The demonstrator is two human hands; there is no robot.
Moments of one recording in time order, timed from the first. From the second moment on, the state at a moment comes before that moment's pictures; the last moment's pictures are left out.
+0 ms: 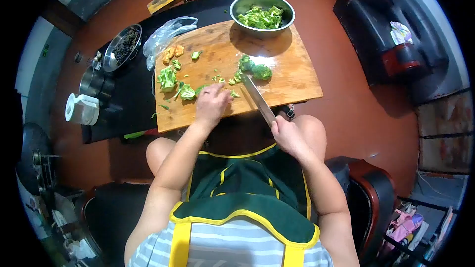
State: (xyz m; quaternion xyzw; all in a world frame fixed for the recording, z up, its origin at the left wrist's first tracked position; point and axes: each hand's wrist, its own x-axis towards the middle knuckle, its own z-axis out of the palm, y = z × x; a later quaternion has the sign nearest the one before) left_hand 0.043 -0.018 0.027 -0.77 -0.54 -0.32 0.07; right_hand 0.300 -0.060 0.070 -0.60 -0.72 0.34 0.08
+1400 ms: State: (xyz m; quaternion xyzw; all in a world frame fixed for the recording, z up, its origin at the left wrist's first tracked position) left_hand 0.007 -0.046 0.003 -0.60 -0.65 -0.46 -0.07; right_hand 0.249 -0.059 0.071 -0.54 -0.78 0.33 0.03
